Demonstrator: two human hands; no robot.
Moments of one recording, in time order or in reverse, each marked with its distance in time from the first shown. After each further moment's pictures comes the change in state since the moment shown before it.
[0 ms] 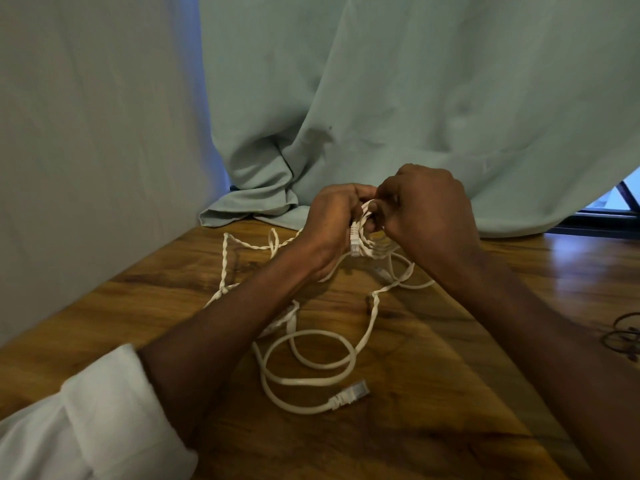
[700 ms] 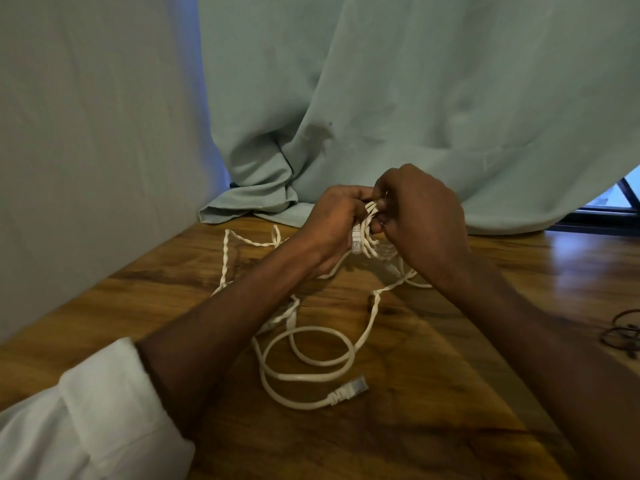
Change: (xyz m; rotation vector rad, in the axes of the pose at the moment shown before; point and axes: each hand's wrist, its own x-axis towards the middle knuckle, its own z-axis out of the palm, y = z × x) left_hand 0.005 -0.004 -0.003 0.058 -0.101 -0.072; right_hand -0.010 0.003 0.011 0.070 -0.019 0.014
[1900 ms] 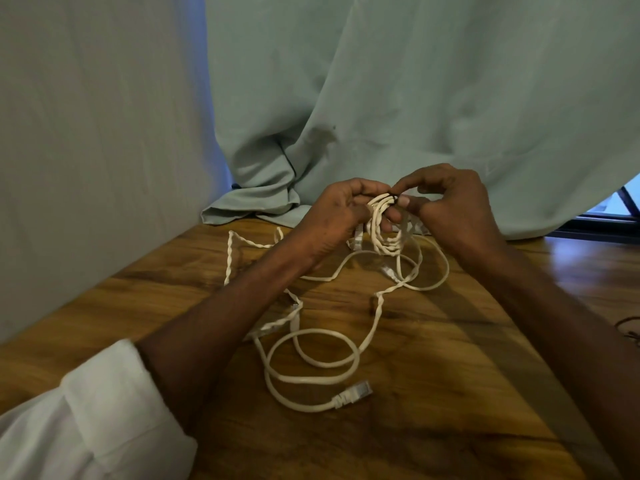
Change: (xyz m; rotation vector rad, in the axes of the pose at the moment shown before) left_hand -0.012 0.012 -0.013 0.186 -0.130 0.173; right_hand 0.011 0.031 -0.011 0.547 -0.015 0.297
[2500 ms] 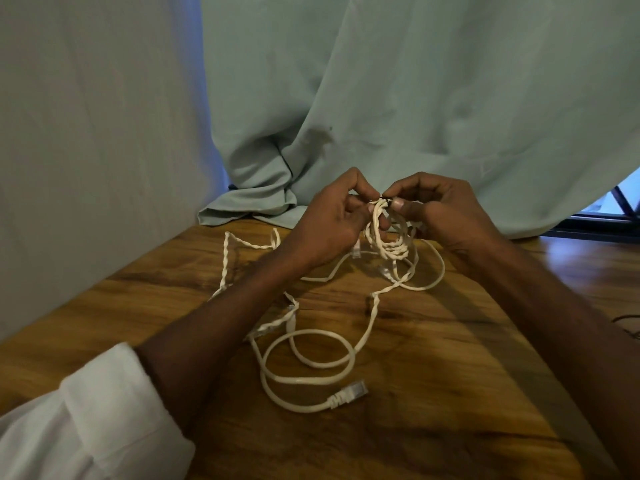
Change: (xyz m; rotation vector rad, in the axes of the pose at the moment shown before) left_hand -0.001 -0.005 -0.004 0.433 0.030 0.246; right_hand -0.005 -0.002 -0.003 0.374 -0.175 0.196
